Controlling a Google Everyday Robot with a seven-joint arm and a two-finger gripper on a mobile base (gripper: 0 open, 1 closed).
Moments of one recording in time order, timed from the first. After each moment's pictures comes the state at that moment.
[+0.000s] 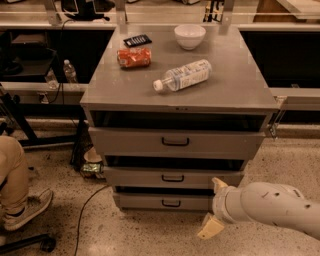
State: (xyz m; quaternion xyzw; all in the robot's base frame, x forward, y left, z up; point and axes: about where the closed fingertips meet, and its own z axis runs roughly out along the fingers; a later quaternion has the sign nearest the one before) arm 0.432 -0.153 0.569 -0.54 0.80 0.04 0.26
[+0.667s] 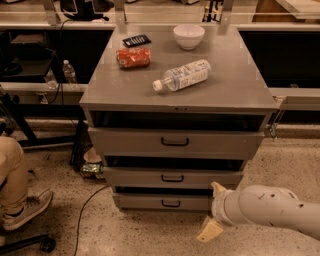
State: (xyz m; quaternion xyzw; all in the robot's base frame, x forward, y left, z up) arm 0.433 -0.151 0.543 -0.54 0.80 0.06 0.25
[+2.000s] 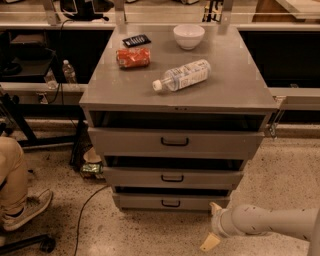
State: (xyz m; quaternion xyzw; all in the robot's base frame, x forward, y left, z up) arm 0.457 -0.189 0.339 -0.54 0.80 0.09 0.23
